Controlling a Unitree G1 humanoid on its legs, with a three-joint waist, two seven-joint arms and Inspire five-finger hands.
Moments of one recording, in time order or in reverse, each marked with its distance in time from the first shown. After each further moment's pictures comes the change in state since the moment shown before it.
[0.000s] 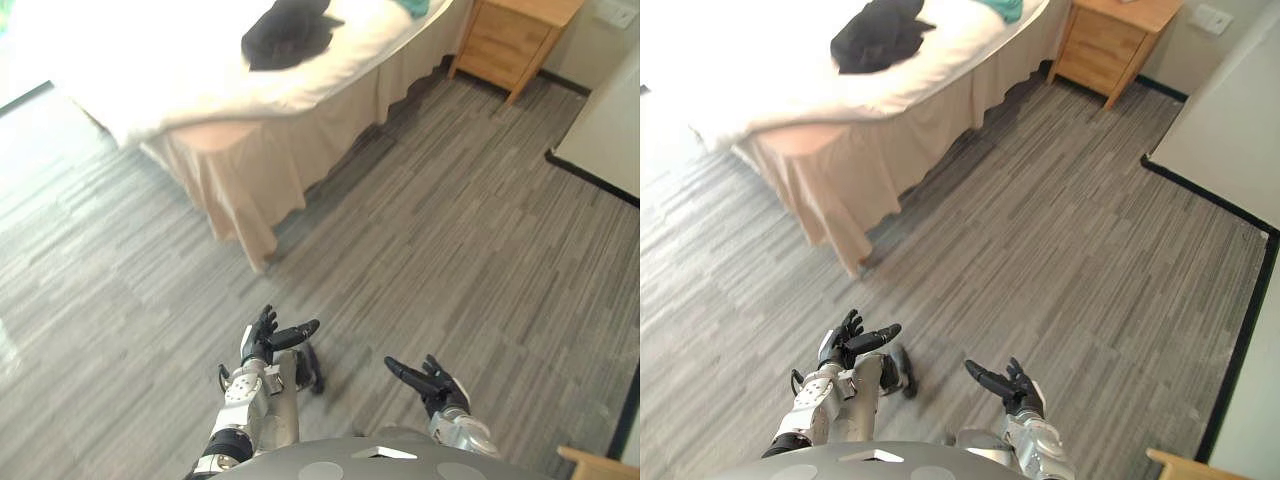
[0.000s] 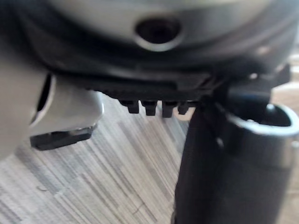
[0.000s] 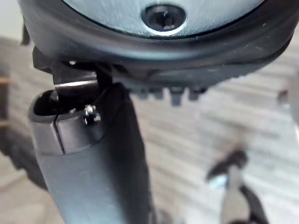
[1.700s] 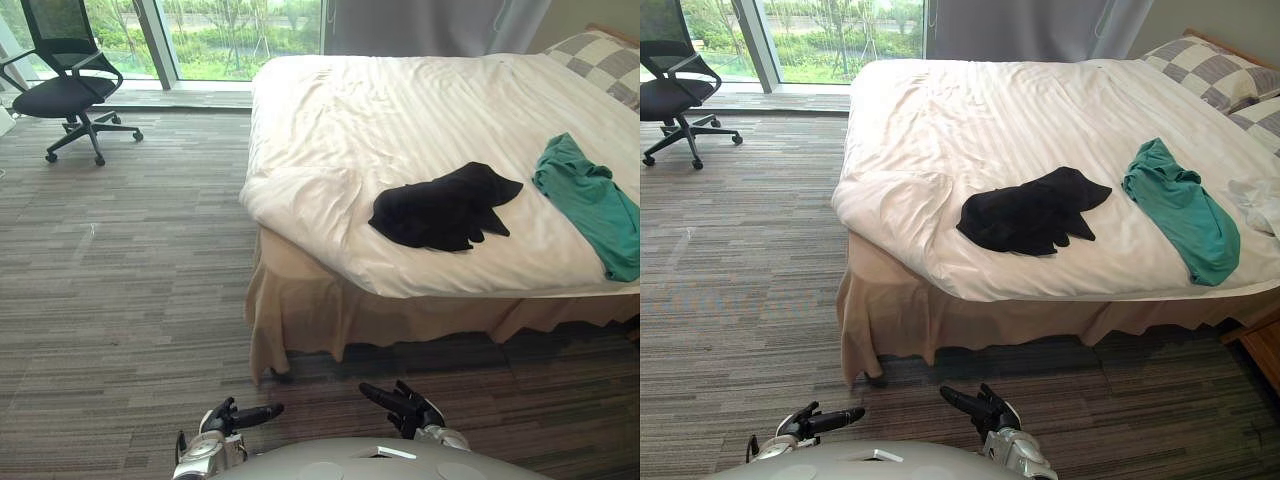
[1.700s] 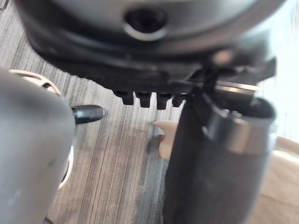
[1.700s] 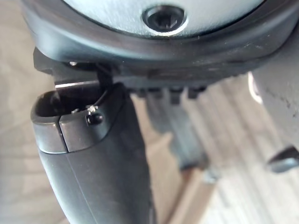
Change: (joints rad) left arm 0.079 0.159 0.035 0.290 0.003 0.076 -0.036; right arm -0.121 0.015 -0.005 0.288 -0.004 0.021 0.064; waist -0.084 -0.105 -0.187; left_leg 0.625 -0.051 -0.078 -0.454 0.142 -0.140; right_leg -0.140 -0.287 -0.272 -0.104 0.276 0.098
